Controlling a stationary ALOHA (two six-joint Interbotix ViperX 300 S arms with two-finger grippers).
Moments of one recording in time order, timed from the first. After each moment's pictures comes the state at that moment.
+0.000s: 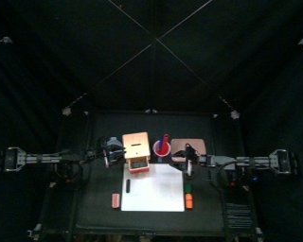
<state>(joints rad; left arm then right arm) 0.21 -0.62 1.19 -0.18 -0.41 0.01 -0.14 -0.56 1.04 0.01 -0.15 0.15</state>
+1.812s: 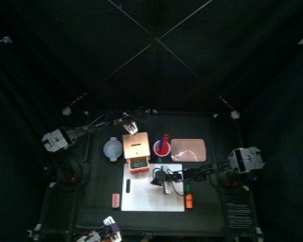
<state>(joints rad) 0.67 0.17 0.24 -0.17 0.76 0.26 0.10 0.12 0.67 -0.09 -0.20 0.16</state>
